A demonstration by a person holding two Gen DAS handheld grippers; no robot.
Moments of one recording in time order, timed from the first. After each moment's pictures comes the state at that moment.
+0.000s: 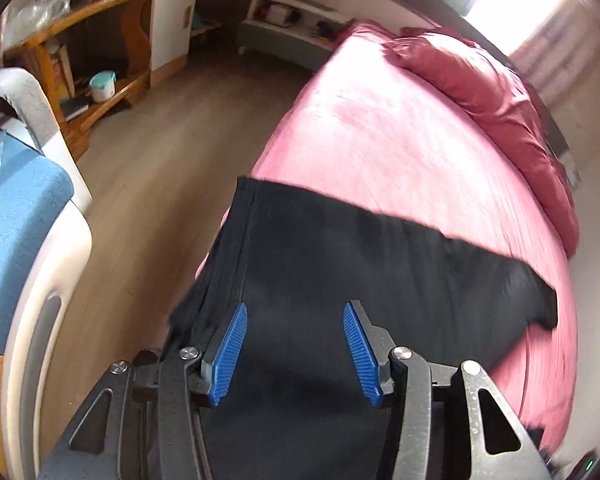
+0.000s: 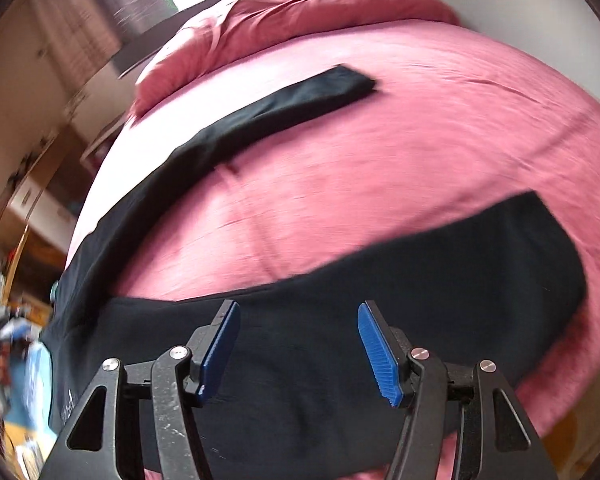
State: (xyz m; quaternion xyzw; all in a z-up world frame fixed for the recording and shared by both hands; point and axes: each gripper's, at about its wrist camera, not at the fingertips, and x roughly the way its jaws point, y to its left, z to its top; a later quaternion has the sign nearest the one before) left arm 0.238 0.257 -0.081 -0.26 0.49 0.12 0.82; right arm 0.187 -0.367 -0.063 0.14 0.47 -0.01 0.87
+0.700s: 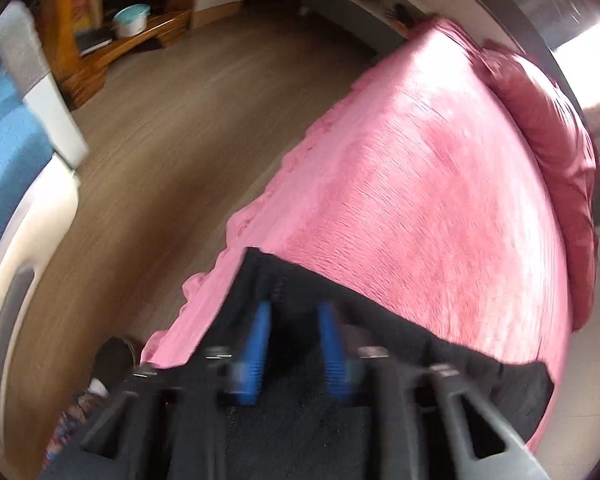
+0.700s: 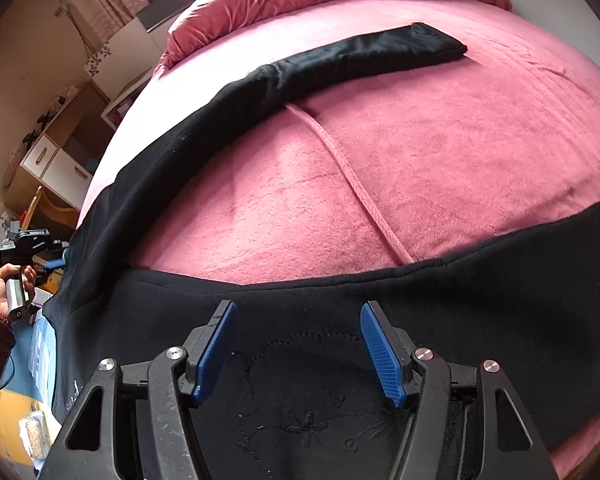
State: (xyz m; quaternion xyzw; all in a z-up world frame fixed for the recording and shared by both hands) left arm 0.338 0.316 -0.149 -0.34 0.52 0.17 0.76; right arm 0.226 -0.300 -0.111 0.13 0.52 0.04 0.84
